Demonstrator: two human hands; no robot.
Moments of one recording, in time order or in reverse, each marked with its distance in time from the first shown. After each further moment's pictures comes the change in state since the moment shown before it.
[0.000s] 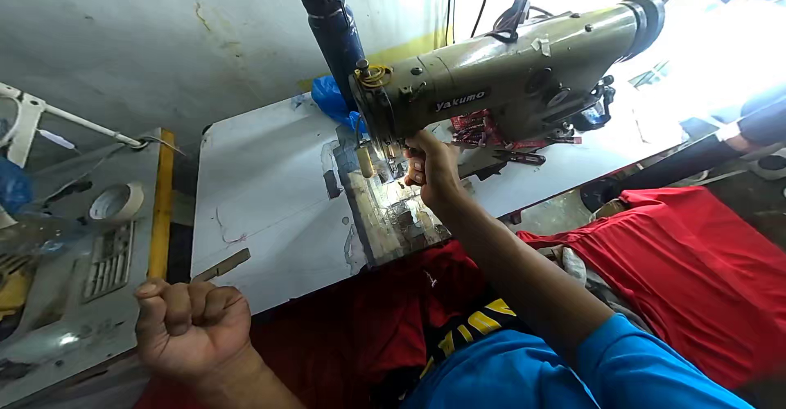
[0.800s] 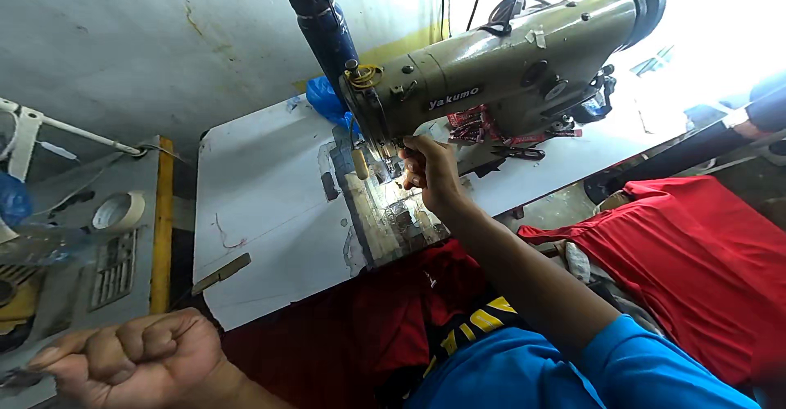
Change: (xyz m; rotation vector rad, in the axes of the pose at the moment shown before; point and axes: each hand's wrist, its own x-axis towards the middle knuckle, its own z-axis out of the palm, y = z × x) left_hand 0.011 0.034 -0.015 -0.198 -0.096 0.182; right_hand -0.001 0.005 -0.013 0.002 -0.099 -0.049
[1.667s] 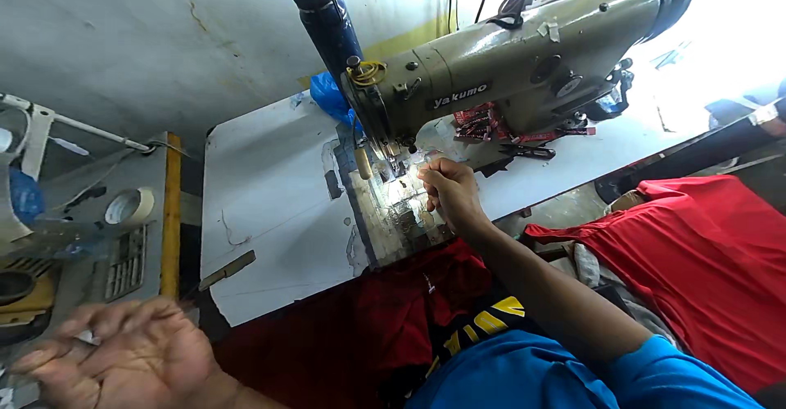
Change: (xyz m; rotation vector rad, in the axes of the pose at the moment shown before) left_hand 0.006 0.008 0.019 0.335 -0.015 -0.003; right_hand -0.019 0.028 -0.052 -0.337 -0.077 -0.114
